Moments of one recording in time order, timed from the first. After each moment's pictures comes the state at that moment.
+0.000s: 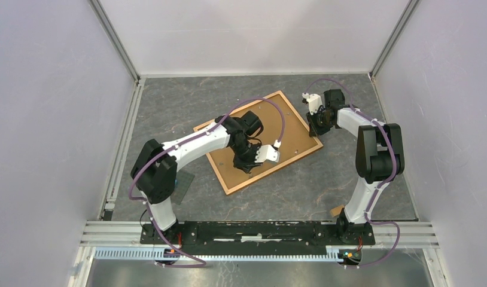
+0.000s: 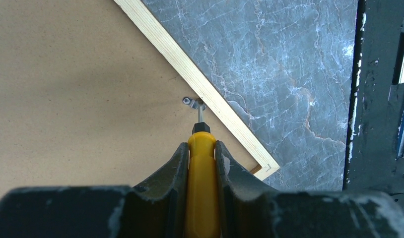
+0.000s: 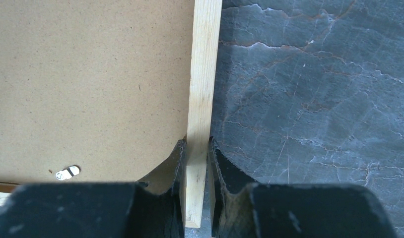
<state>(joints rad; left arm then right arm) -0.79 1.80 1.40 -0.97 0.42 0.91 0.06 1.88 1.23 -0.44 -0.27 -0.42</state>
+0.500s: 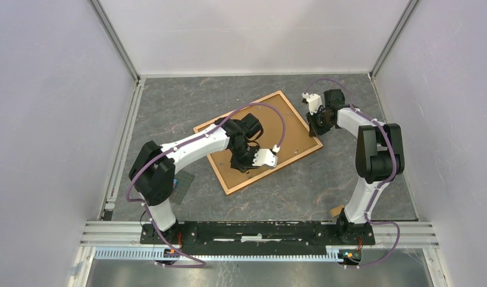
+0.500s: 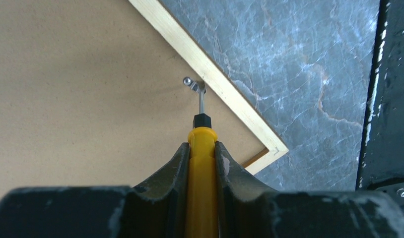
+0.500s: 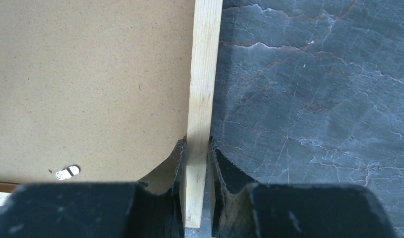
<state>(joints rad) -0.81 1.76 1.37 -0.97 0.34 0.96 0.06 1.88 1.23 -0.44 -0.27 -0.42</state>
